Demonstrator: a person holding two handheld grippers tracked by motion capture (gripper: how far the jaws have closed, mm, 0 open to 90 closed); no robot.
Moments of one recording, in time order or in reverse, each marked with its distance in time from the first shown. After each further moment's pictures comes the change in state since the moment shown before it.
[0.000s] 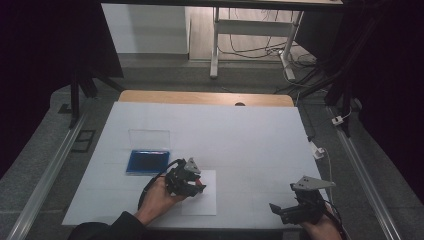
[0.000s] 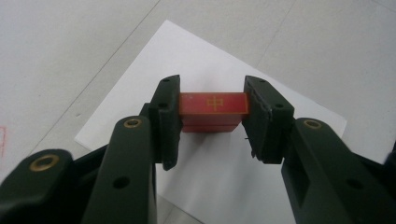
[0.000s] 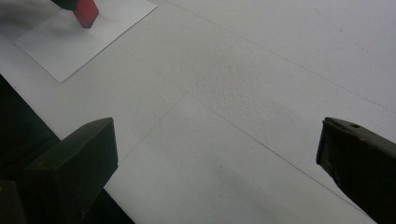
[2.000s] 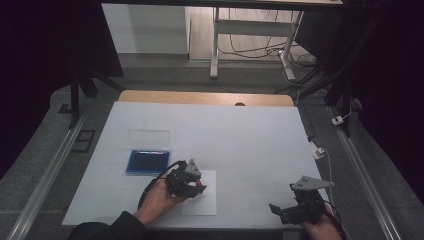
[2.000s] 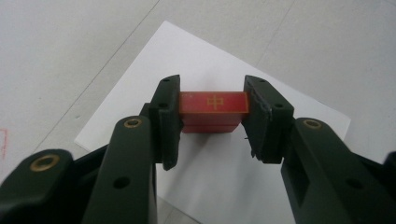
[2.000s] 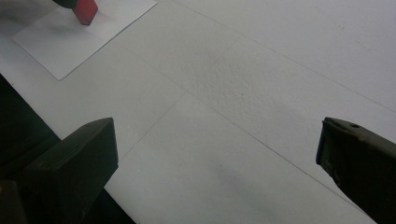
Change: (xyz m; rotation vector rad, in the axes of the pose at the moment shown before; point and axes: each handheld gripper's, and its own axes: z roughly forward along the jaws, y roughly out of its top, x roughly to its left) left arm -0.003 0.000 0.002 -0.004 0.017 0.012; right arm 0.001 0.000 0.001 0.011 -0.001 -0.005
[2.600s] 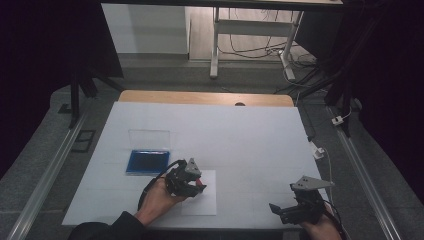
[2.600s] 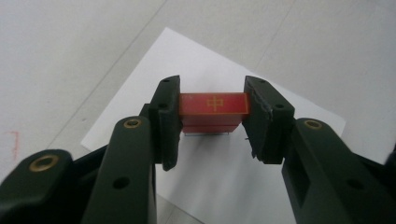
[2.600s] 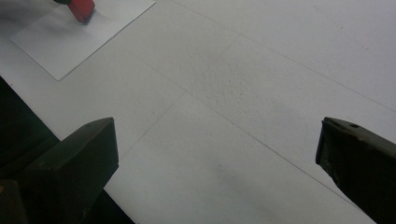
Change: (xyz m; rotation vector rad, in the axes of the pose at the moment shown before) left arm 0.000 0.003 -0.007 -0.009 0.010 0.010; right arm 0.000 0.000 0.000 -0.001 -0.003 0.004
